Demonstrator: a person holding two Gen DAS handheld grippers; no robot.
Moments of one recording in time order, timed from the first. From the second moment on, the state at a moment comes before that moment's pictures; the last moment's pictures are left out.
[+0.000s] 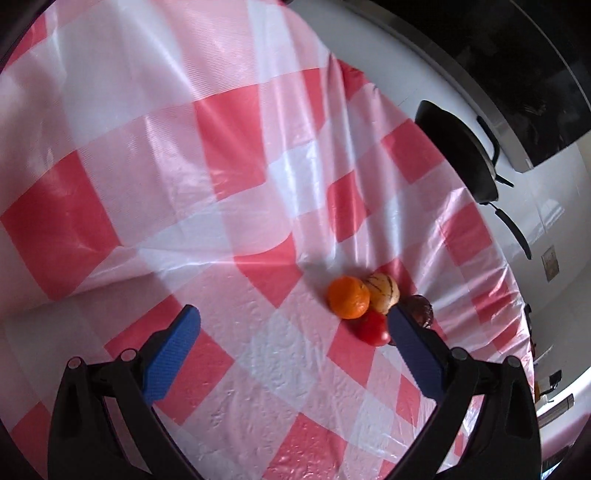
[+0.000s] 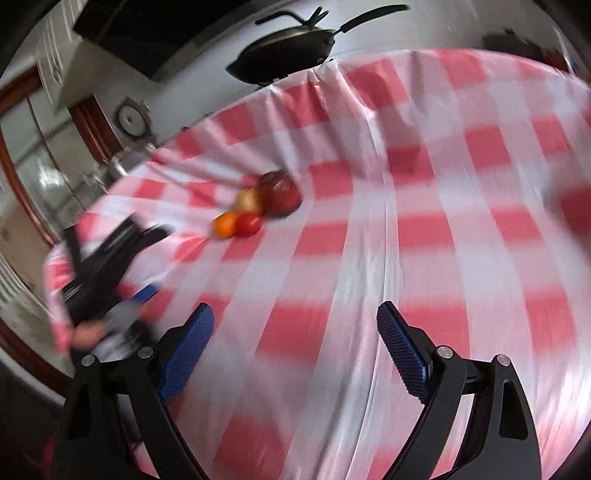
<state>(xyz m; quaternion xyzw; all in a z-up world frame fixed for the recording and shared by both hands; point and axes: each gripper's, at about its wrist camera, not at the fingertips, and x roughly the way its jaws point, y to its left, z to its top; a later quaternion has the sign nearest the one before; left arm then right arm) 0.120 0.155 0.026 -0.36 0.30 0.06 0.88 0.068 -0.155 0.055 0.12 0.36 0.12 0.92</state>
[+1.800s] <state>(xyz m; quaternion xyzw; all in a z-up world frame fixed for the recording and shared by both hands) 0.151 0.083 0.033 -0.21 0.36 -0.04 0.91 0.165 -0.210 0.013 0.29 0.32 0.02 0.90</state>
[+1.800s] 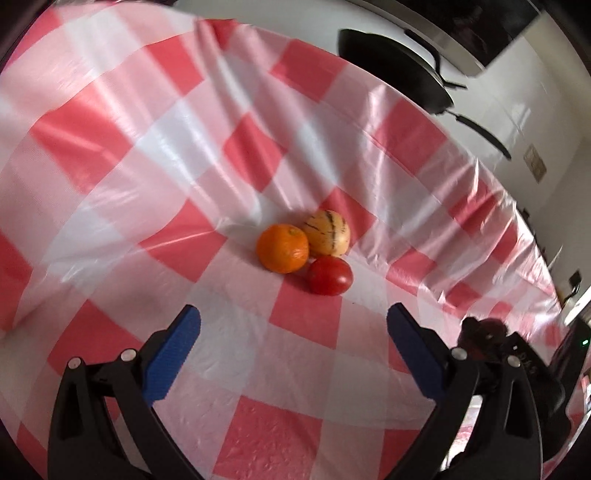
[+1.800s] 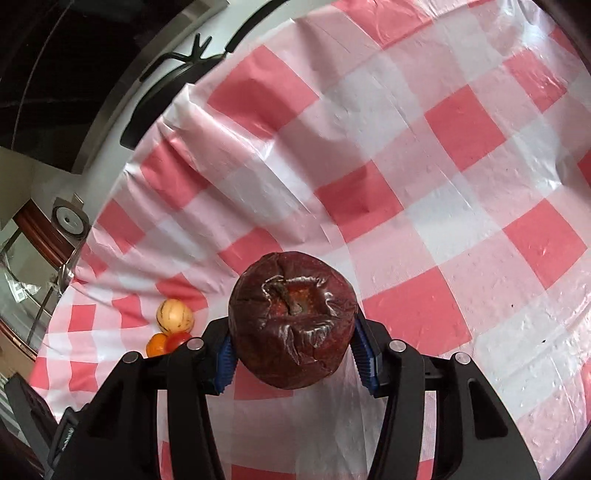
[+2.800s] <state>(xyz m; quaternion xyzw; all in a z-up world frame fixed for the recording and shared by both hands) 0.164 0.022 0.040 -0.10 0.38 0.01 0.92 0.164 -0.224 0.019 0.30 0.30 0.01 0.90</state>
